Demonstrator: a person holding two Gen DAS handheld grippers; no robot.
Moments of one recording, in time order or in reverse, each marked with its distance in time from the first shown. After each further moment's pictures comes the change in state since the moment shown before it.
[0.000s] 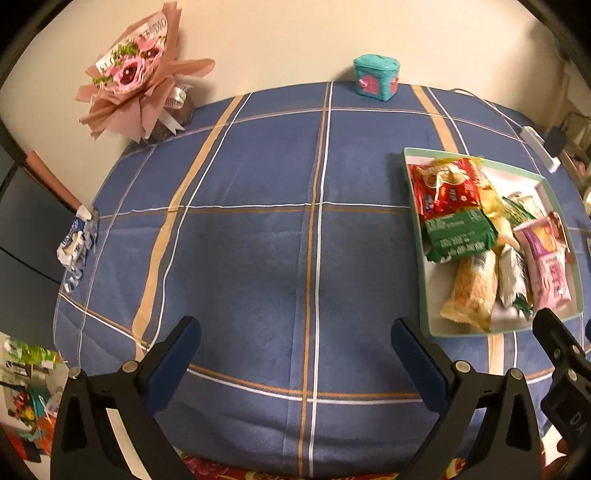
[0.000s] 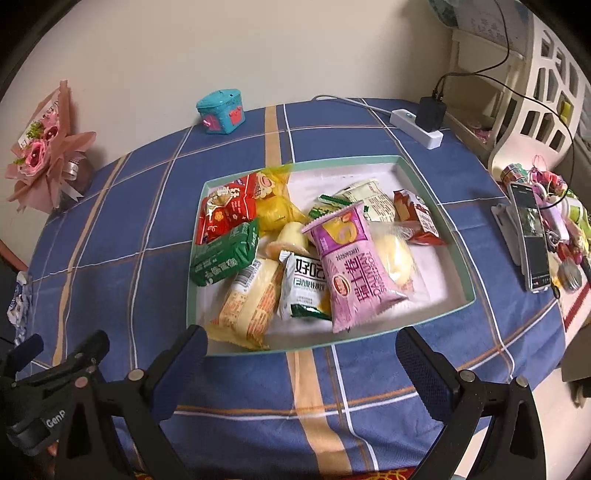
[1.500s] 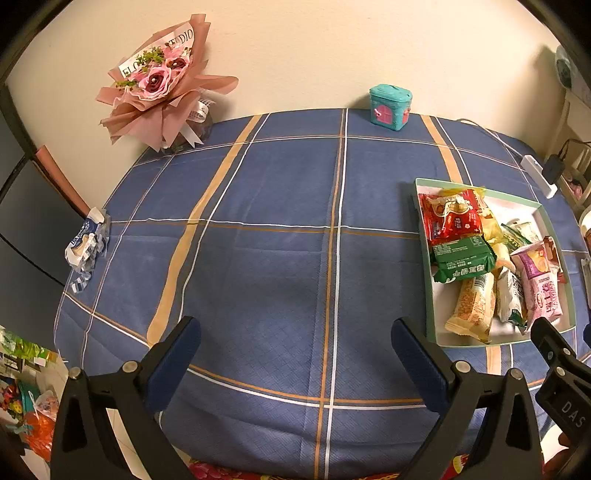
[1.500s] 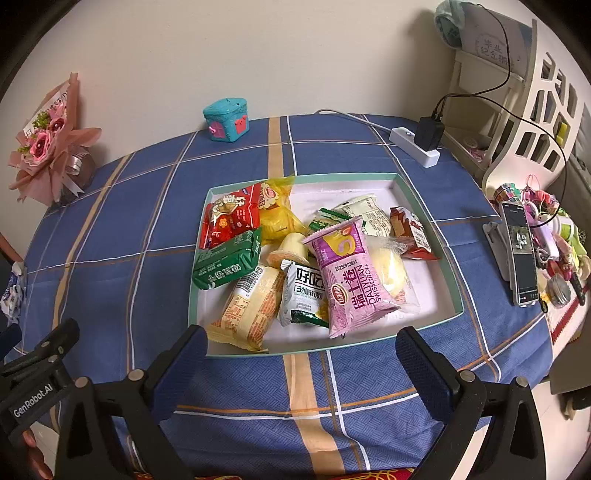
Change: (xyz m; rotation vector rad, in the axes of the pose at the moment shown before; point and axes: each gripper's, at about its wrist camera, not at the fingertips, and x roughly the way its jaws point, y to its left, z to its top) left arm -0.017 0.026 0.000 -0.067 -0.079 -0.006; right arm -0.010 0.011 0.000 -0.044 -0.040 -0.046
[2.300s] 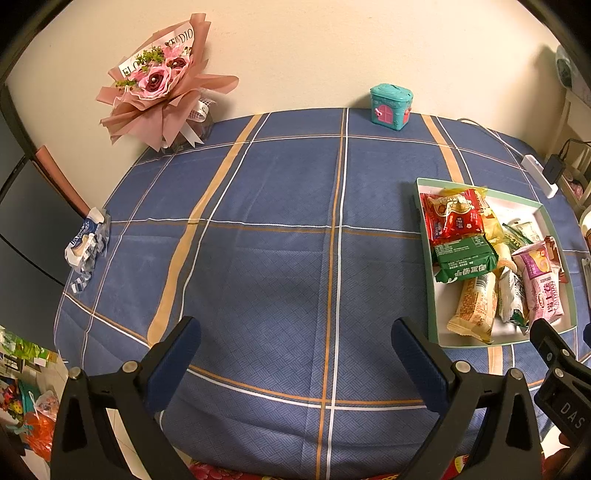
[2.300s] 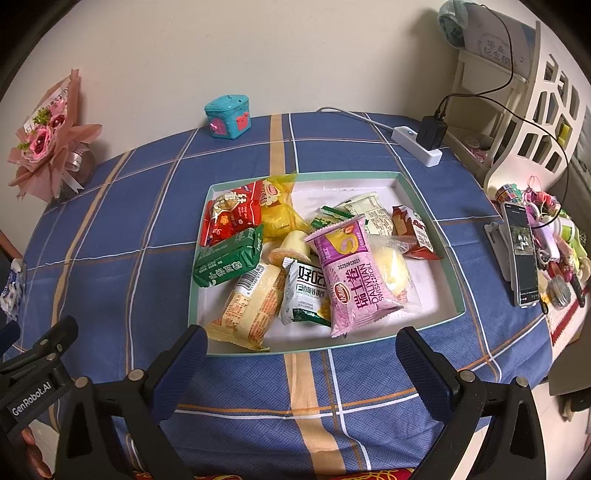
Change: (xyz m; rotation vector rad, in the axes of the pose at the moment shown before) left arm 0.001 0.002 0.001 0.002 0.001 -0.001; right arm 0.002 0.003 -0.001 -0.006 0.005 -0.001
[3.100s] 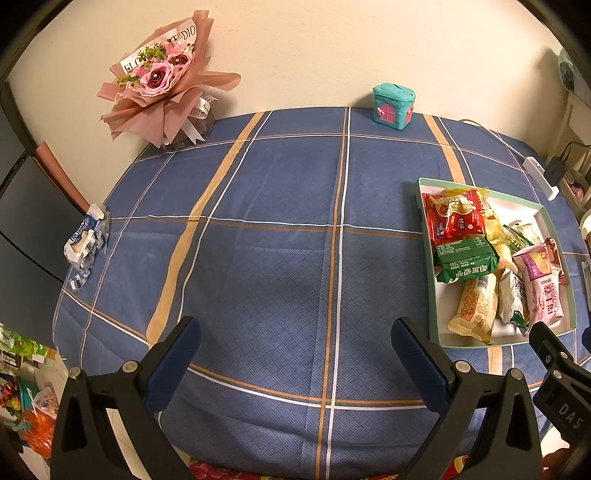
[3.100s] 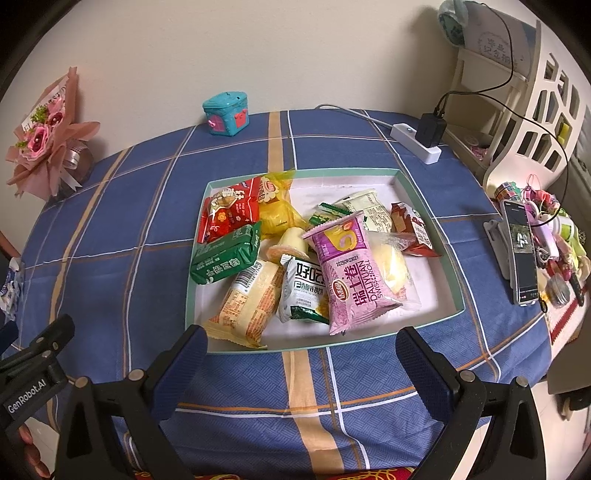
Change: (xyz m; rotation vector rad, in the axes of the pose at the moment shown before) left arm 0.002 0.002 -0.001 -0.007 0.003 -0.001; right arm 0.003 -0.002 0.000 -0.010 0.012 -0.001
